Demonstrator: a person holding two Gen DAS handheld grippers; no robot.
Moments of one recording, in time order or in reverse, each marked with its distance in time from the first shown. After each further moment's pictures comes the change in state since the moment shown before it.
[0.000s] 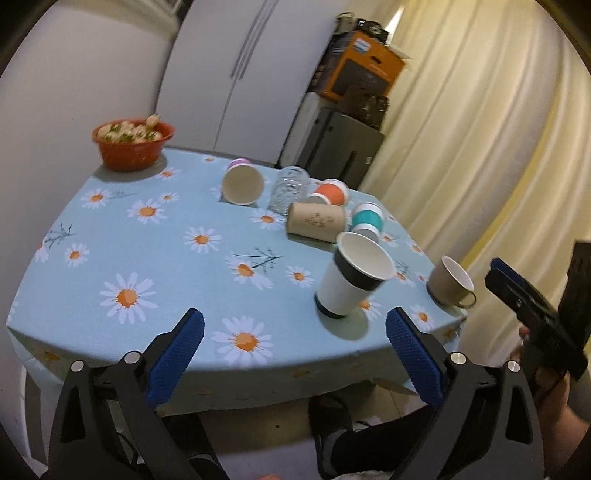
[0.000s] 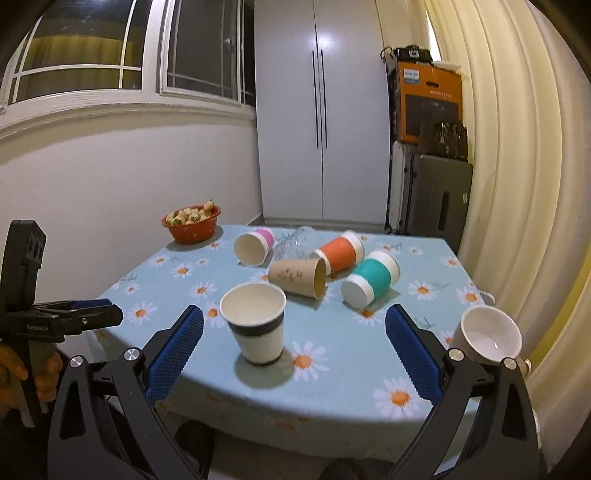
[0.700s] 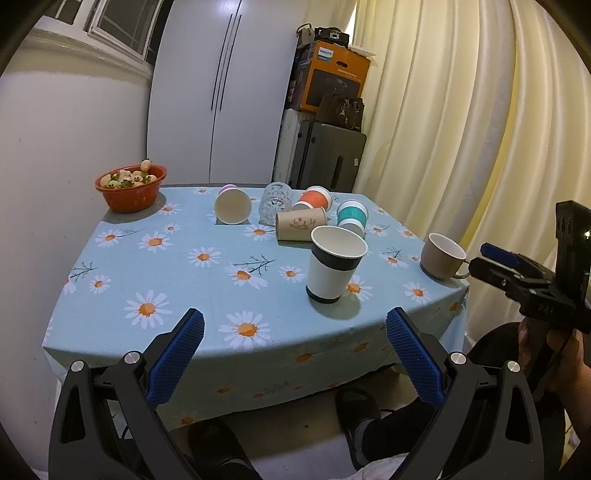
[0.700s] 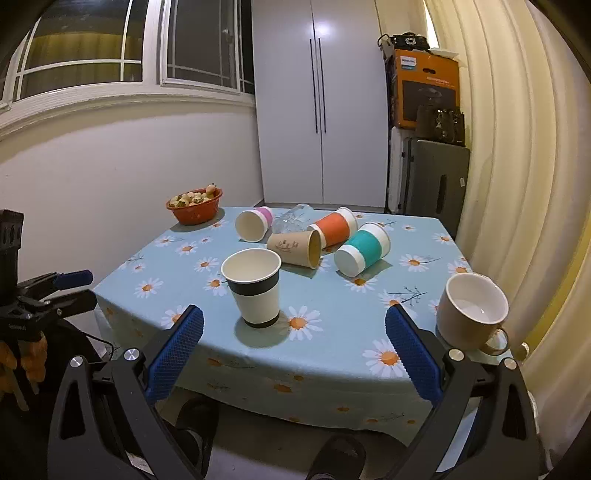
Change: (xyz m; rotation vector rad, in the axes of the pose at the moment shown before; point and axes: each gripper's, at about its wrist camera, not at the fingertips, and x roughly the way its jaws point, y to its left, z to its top) left arm -0.040 -0.033 -0.025 0.172 -0.069 0.062; right arm -0.028 -0.007 -0.024 0.010 0.036 -0.004
